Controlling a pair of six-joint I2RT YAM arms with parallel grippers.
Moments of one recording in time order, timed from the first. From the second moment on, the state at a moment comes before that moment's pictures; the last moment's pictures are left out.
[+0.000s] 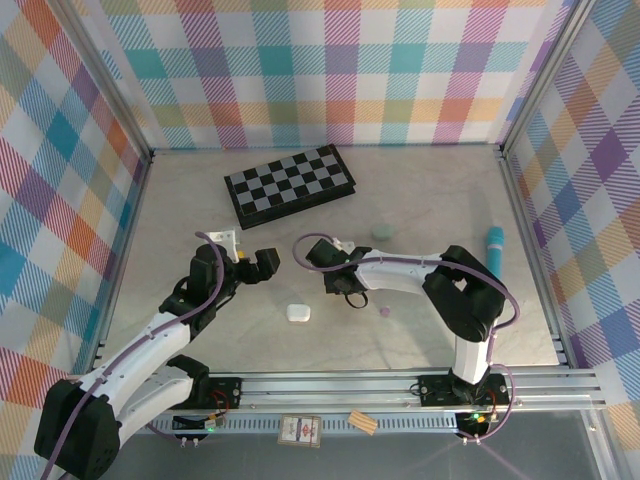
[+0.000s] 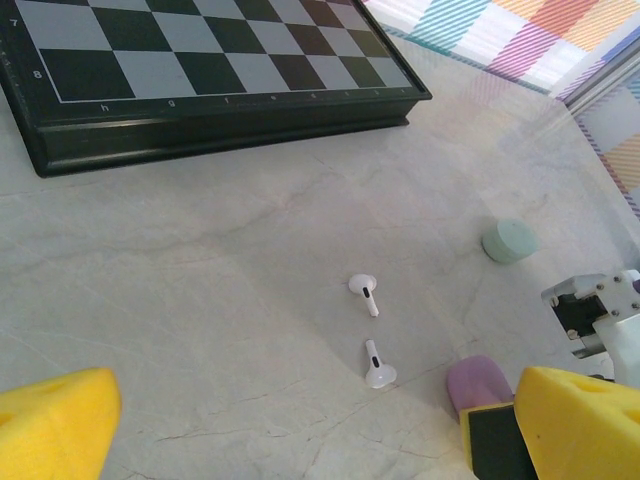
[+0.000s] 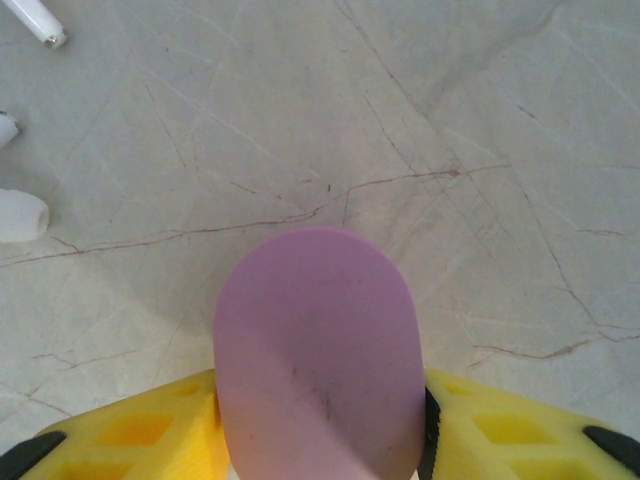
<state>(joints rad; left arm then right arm) -0.40 0.90 0.44 -0.01 0.04 -0.50 0.92 1.84 1.12 -0.55 0.32 0.77</state>
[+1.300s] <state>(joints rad) -0.51 0.92 0.65 -0.07 0.59 0.02 0.60 1.35 1.26 -0.85 -0.44 -0.30</state>
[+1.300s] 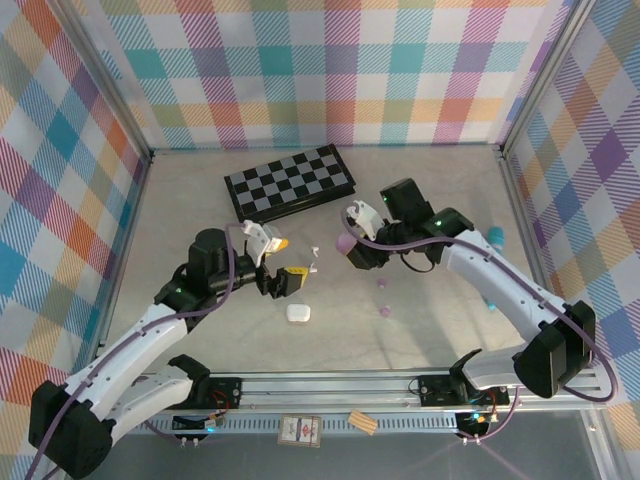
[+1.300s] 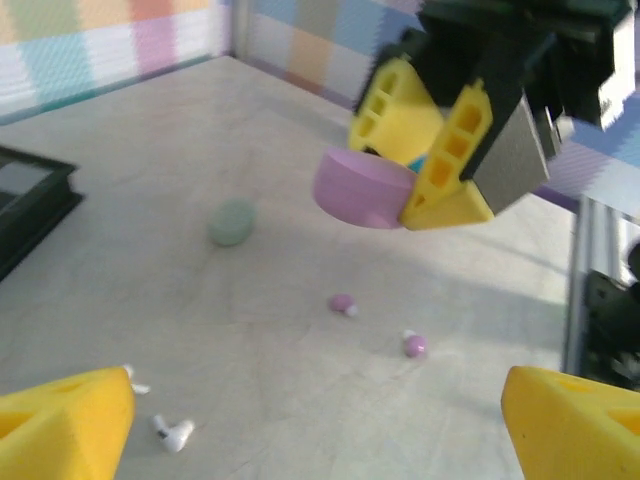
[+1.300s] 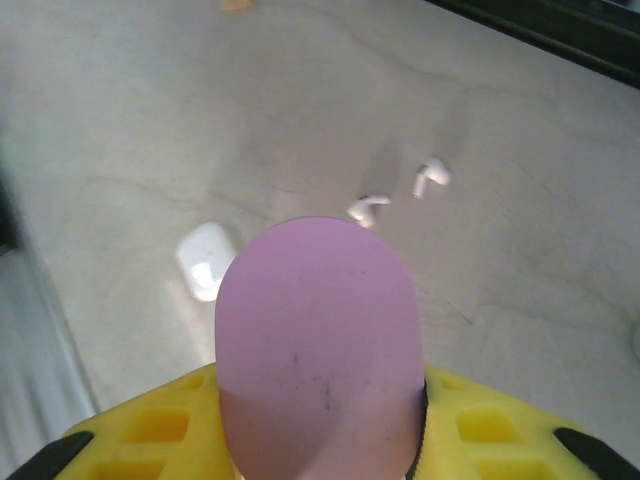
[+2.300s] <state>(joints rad) -0.62 1.19 0.79 0.08 0.95 0.02 0.62 1.43 1.42 -1.12 -0.79 -0.56</state>
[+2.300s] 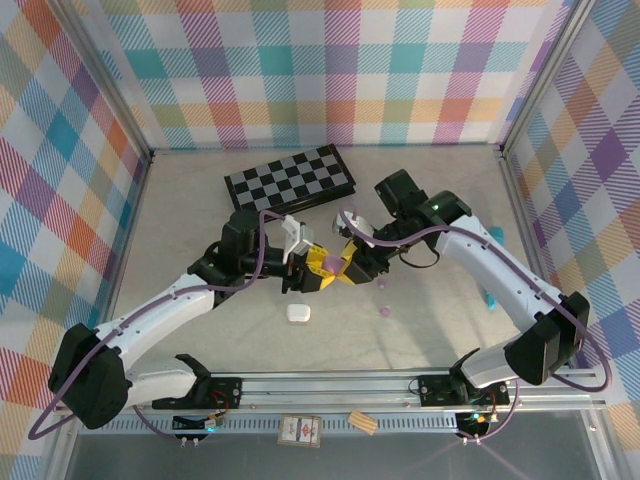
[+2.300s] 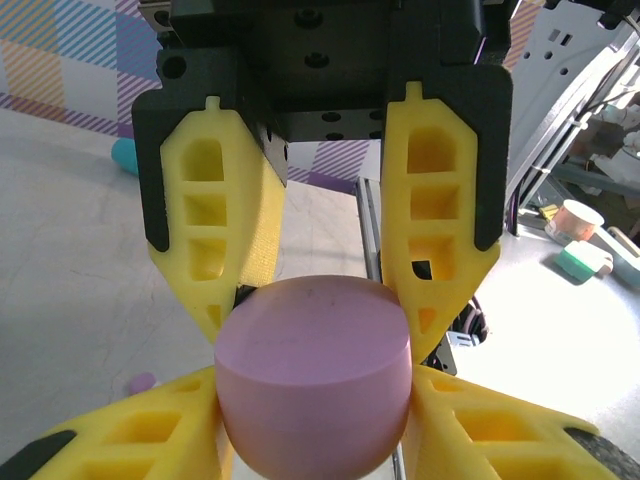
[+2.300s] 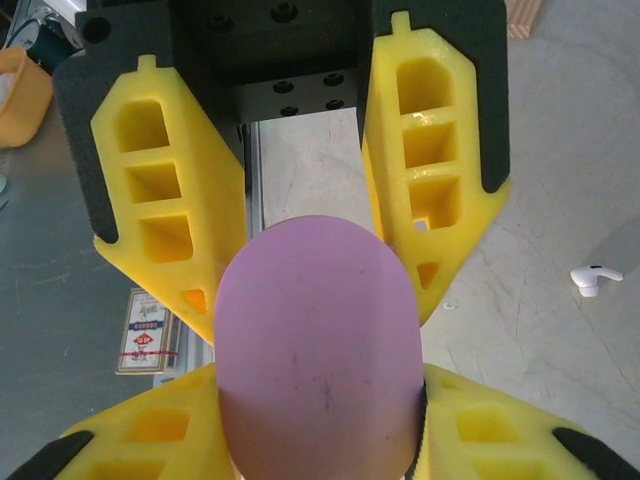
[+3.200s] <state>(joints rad) -0.62 1.19 0.79 0.11 0.92 0.08 0.58 1.39 1.41 -1.09 -0.77 -0.50</state>
